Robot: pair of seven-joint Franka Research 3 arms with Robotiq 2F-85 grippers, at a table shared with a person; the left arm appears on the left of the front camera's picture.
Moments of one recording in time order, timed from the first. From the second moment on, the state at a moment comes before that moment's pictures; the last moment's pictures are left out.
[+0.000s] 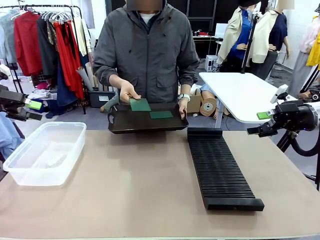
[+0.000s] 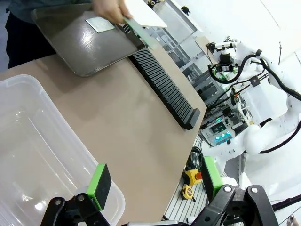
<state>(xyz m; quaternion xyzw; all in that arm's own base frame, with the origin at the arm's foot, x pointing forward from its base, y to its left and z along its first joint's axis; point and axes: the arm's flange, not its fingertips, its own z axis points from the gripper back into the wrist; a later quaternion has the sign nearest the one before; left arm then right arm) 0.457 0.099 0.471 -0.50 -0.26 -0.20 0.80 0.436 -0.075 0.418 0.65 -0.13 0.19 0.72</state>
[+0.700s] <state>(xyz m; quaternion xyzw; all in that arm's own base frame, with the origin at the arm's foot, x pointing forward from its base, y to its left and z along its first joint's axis) 0.457 0.099 0.471 -0.50 -0.26 -0.20 0.80 0.431 -0.080 0.423 0.67 -0.17 0.15 0.71</state>
